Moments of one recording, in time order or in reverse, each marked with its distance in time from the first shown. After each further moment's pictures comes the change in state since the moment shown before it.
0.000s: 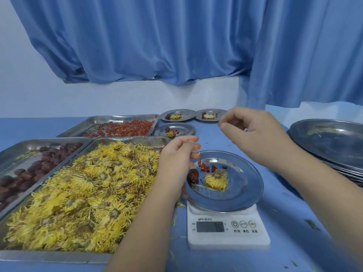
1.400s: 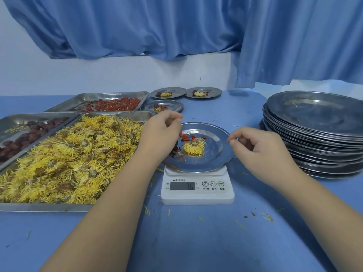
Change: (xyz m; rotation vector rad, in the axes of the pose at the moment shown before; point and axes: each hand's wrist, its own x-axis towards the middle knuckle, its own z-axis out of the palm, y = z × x) left_hand -0.009 -0.012 0.006 0.582 0.024 0.258; right_hand -0.097 0.061 -0.015 -0.070 0.009 0.082
